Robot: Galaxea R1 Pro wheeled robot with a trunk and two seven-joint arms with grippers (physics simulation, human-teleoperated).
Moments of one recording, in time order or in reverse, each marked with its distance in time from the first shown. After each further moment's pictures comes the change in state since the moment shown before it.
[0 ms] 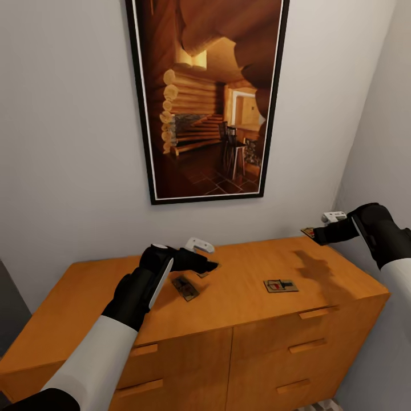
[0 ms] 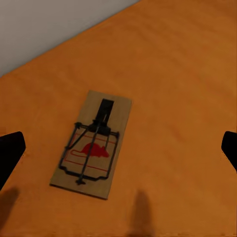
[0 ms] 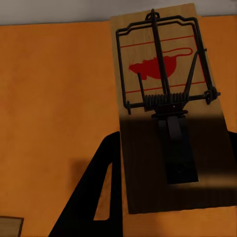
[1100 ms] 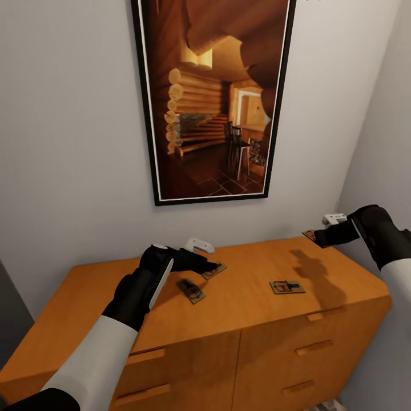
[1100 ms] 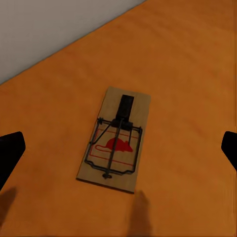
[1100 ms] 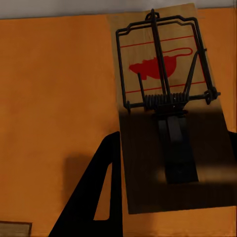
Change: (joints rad) left arm 0.000 0.000 0.000 0.009 0.000 -0.008 0.001; right arm 0.000 -0.001 0.000 0.025 0.020 -0.006 0.001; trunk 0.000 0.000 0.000
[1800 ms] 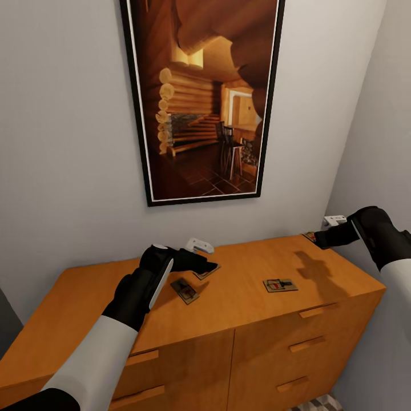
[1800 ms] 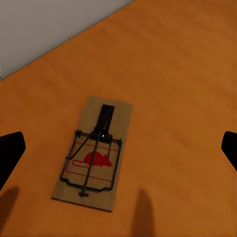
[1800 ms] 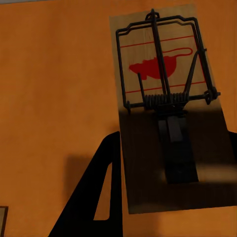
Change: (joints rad) left arm 0.000 0.000 0.001 0.001 -0.001 0.000 0.000; right arm 0.000 0.000 0.000 0.019 0.002 -0.004 -0.003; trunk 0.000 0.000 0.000
